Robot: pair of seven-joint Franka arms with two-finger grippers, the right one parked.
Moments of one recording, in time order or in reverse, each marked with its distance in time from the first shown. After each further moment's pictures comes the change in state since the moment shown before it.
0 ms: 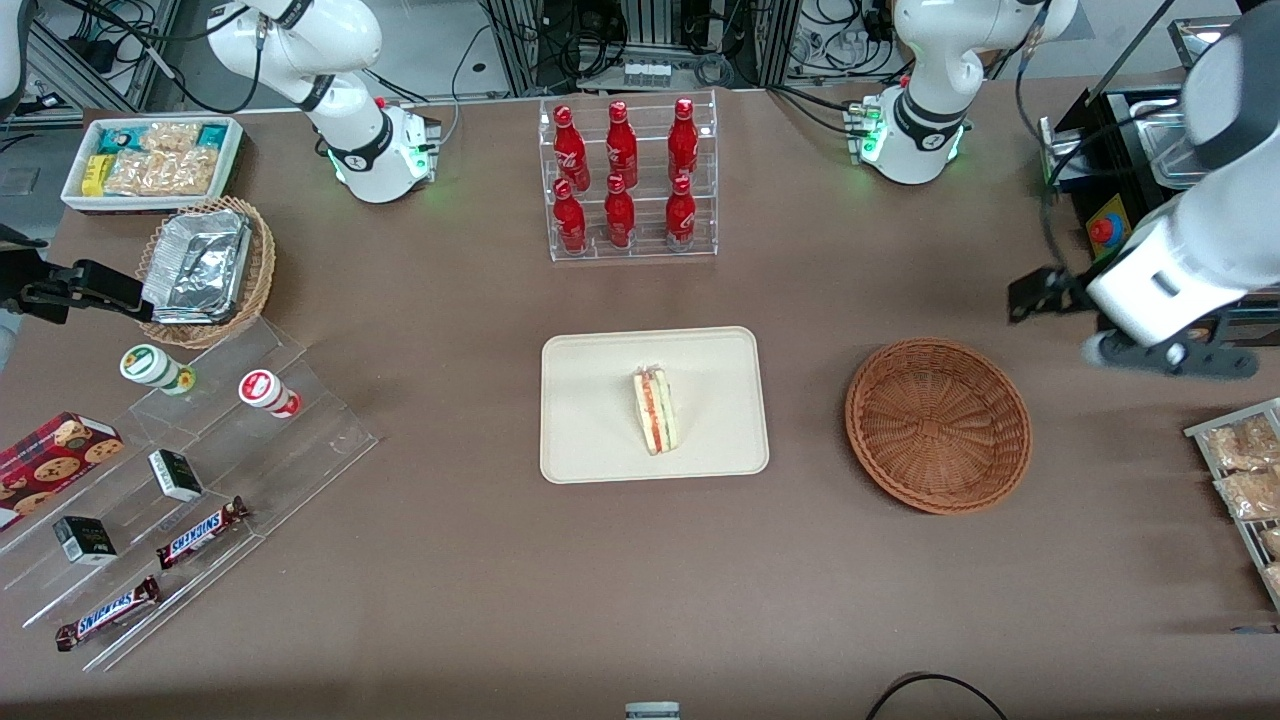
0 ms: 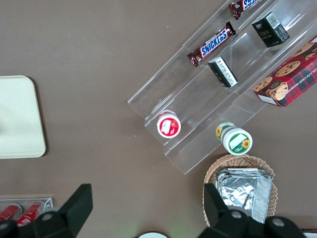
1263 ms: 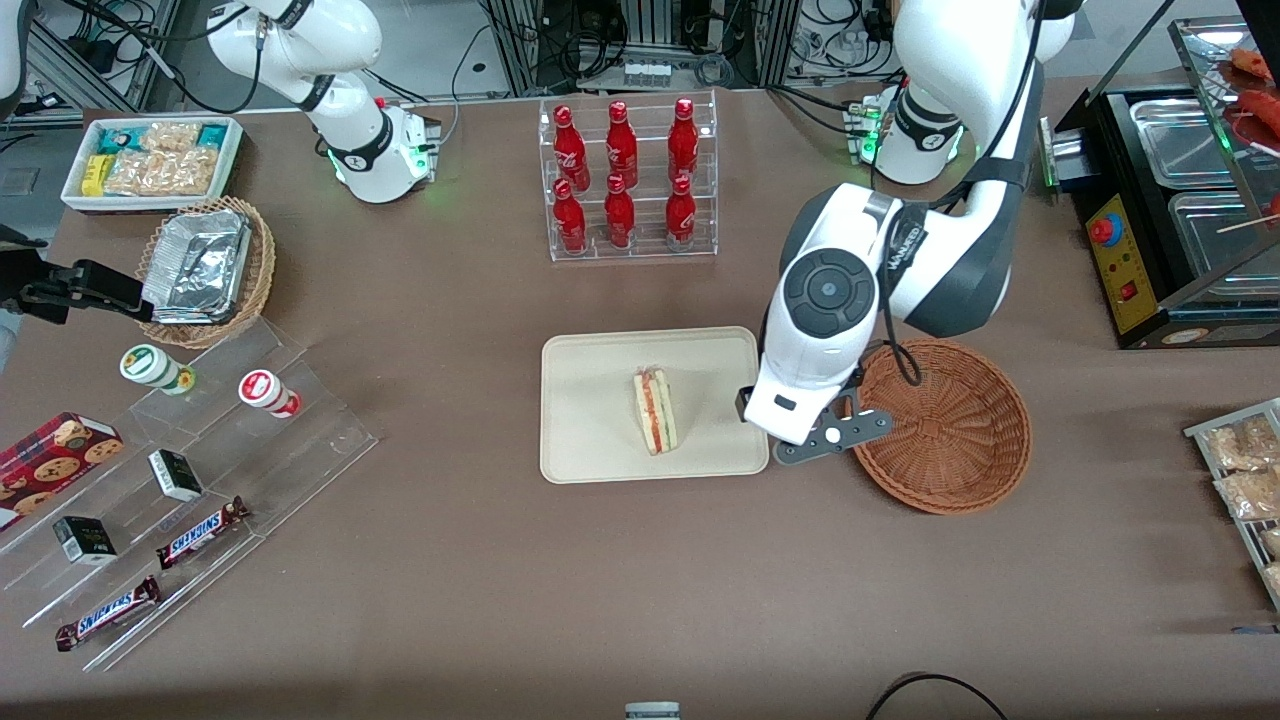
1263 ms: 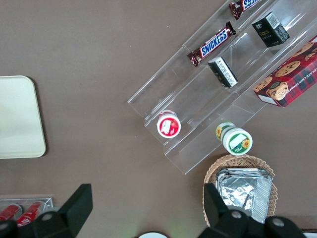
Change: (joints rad) arm -0.662 0.410 0.299 0.158 -0.006 0.313 -0.826
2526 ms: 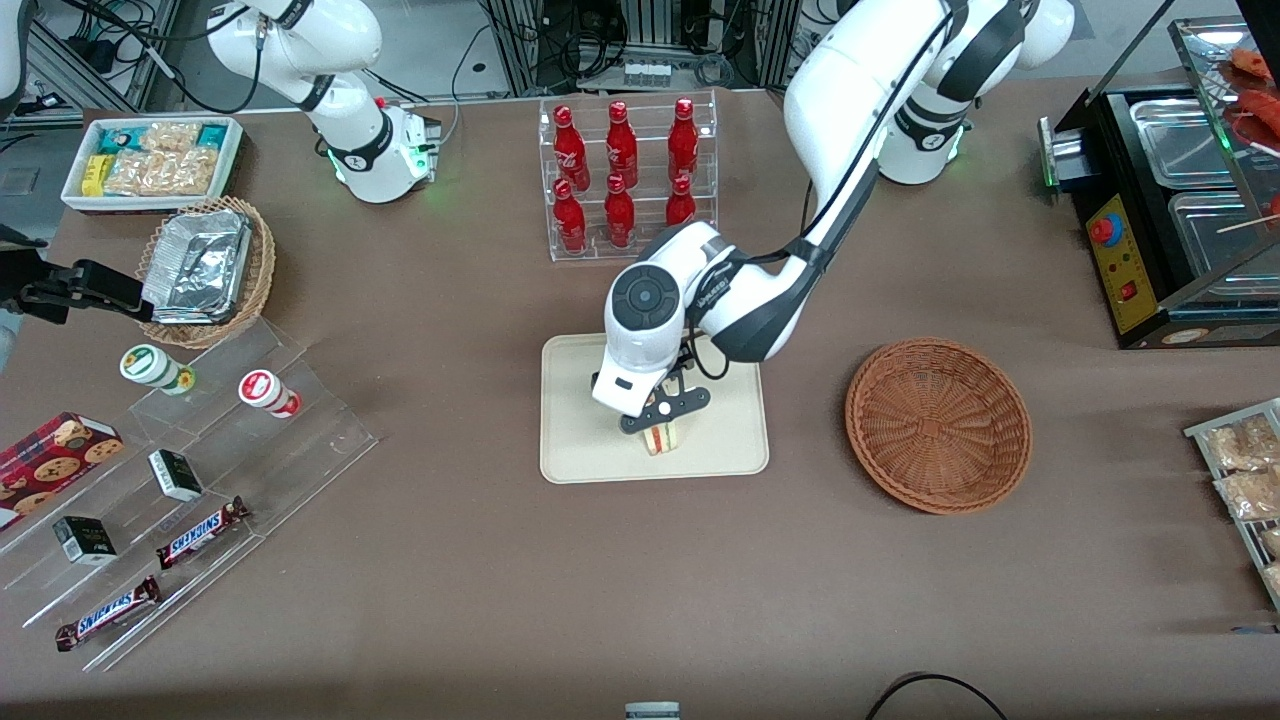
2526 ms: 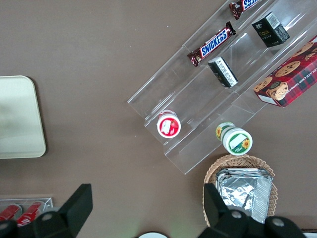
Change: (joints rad) arm -0.007 0.241 -0.332 0.061 0.027 0.254 -0.362
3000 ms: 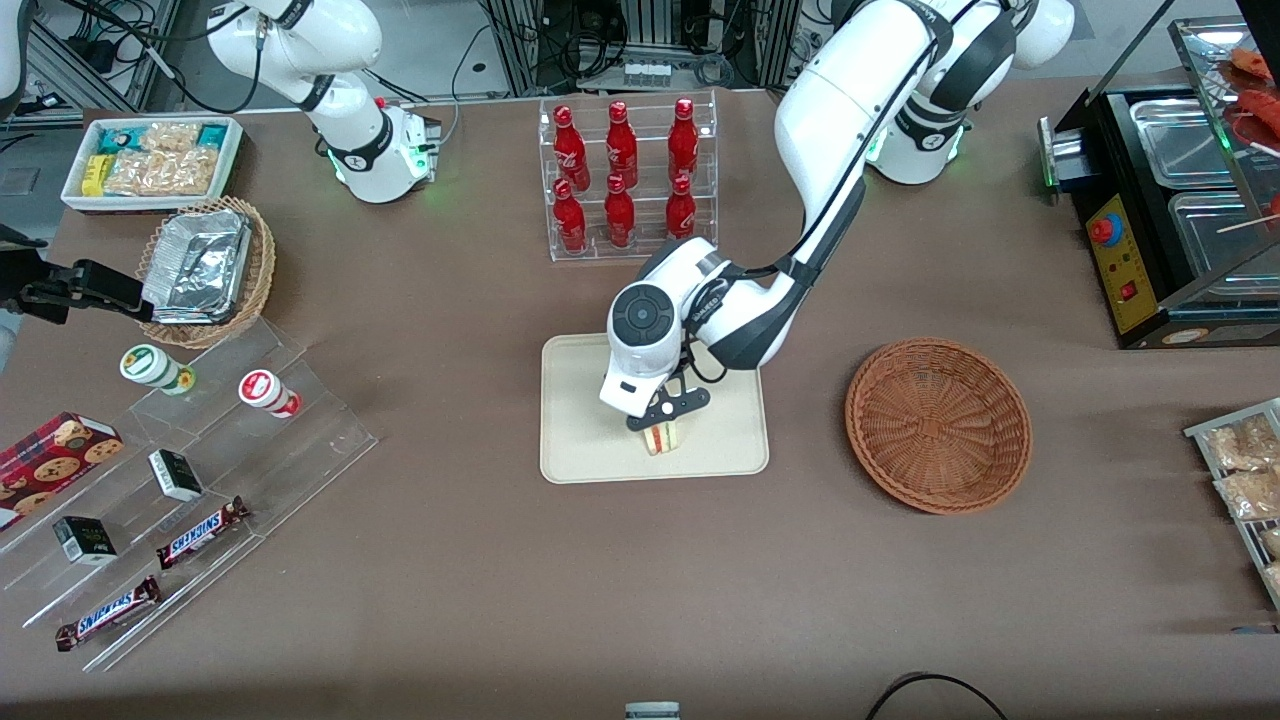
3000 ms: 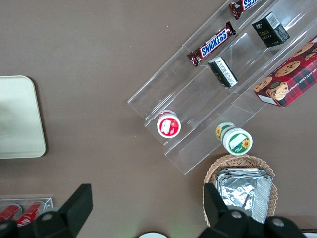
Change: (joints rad) arm -0.003 0.057 -0.011 -0.066 -0.001 0.044 0.000
